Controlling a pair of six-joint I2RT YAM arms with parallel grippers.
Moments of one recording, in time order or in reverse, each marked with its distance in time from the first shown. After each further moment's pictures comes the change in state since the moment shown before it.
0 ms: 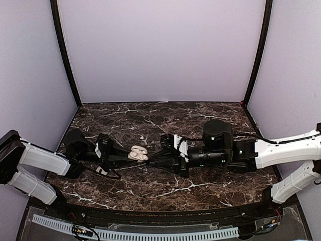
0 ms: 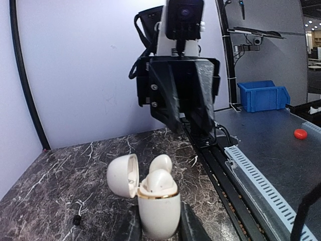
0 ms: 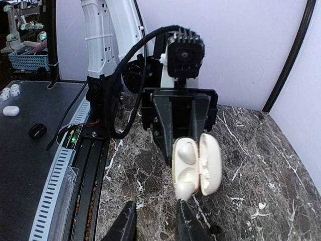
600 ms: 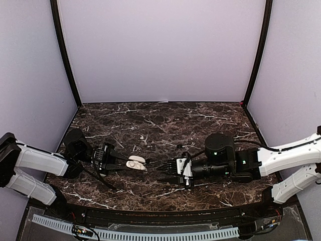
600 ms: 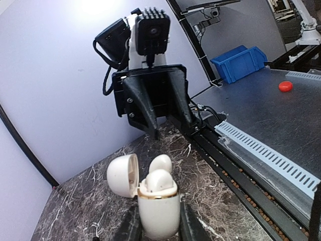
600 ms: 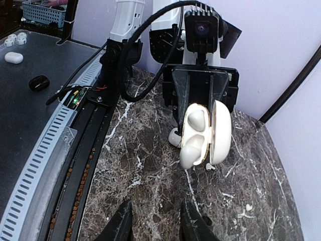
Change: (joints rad) left arm 0.000 -0.046 -0.011 -0.108 0.134 0.377; right arm 0.073 -0.063 -0.109 -0.022 0.066 -0.237
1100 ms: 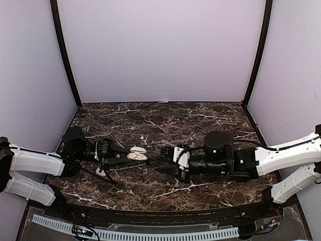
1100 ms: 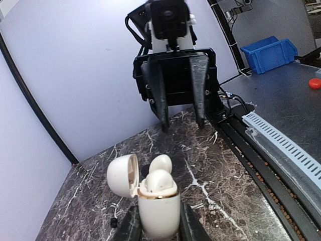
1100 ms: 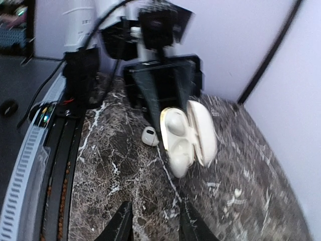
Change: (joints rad) left arm -0.001 -0.079 0.021 -0.148 -0.169 0.014; right arm -0.006 0.031 0.011 0.079 0.130 0.074
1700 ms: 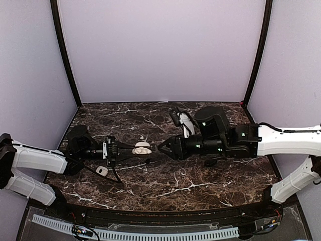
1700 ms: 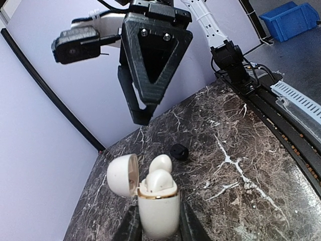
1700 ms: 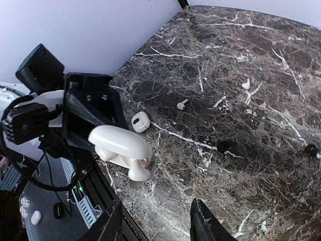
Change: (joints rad) left arm -0.023 0.042 0.046 -0.066 -0.161 0.195; right arm -0.113 0.039 0.301 -0.487 0.114 0.960
